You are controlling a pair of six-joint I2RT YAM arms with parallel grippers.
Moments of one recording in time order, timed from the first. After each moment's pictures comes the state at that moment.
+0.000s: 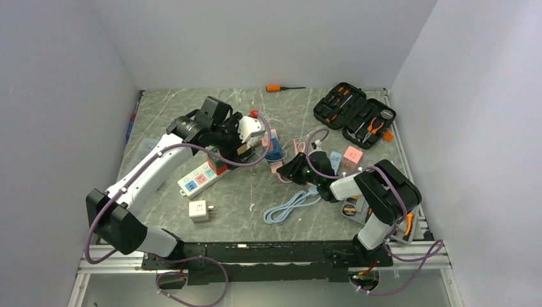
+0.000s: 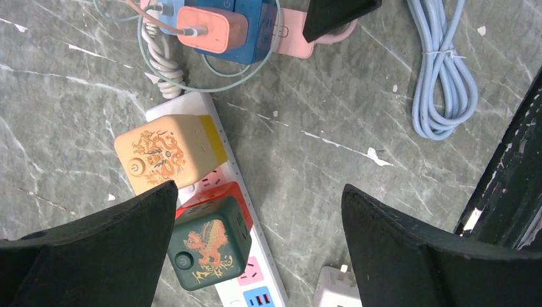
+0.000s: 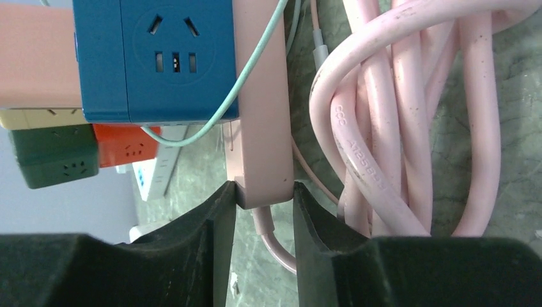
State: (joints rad) left arm -0.55 1.43 1.41 -0.86 0.35 0.58; right arm 0.54 1.67 0.48 0.70 -0.18 1.03
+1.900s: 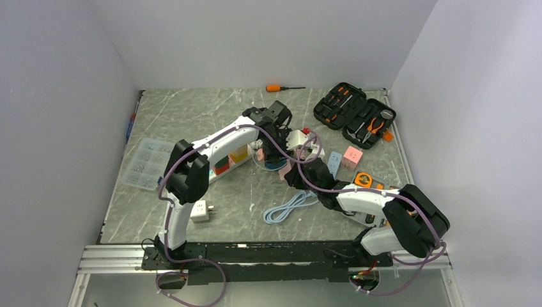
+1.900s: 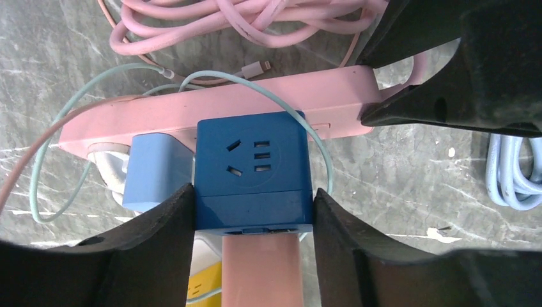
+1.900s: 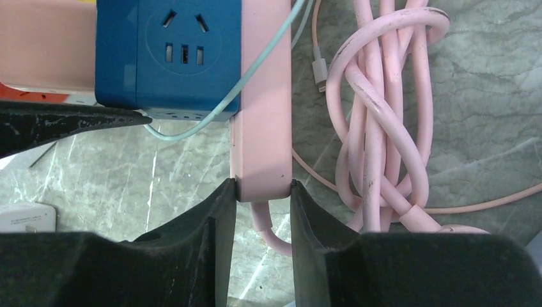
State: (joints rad) left arm -0.74 2.09 1.85 -0.93 0.27 0.77; right arm 0.70 1.37 0.46 0.34 0.15 0.68
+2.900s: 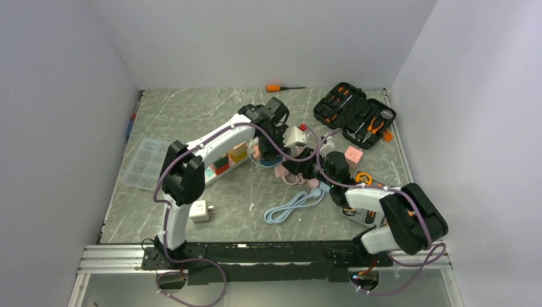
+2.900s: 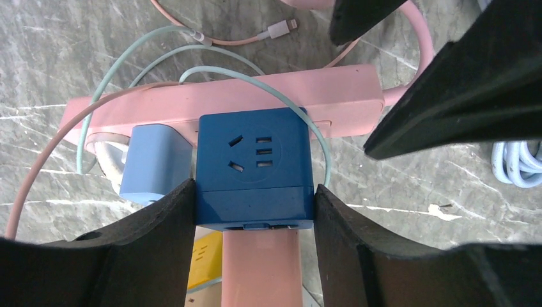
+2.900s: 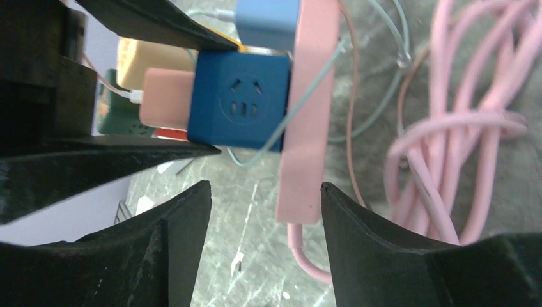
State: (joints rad) left arm -0.74 2.04 1.85 -0.95 0.22 0.74; right arm 0.46 1.39 0.36 0.73 -0.28 0.82
